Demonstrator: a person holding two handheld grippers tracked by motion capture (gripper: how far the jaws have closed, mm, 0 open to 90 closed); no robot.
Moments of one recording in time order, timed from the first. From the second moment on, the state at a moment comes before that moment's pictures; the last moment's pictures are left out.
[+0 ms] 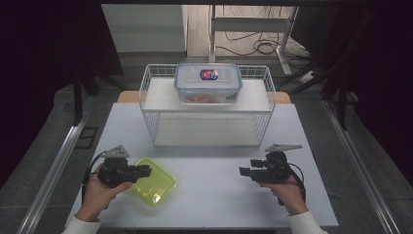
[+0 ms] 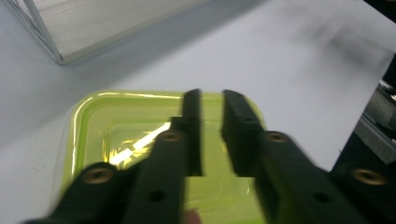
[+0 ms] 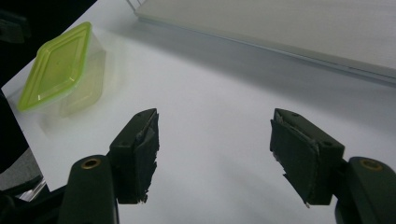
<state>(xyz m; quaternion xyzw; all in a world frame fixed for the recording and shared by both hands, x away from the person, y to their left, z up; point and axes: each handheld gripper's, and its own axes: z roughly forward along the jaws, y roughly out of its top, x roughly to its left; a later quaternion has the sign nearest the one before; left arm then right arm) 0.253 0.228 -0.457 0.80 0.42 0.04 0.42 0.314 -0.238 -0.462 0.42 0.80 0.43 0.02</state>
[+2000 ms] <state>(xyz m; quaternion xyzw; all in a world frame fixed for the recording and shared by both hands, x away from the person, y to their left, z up) 0.210 0.218 -0.490 0.82 0.43 0.02 0.38 0.315 -0.252 -0.467 0.45 0.79 0.42 0.02</state>
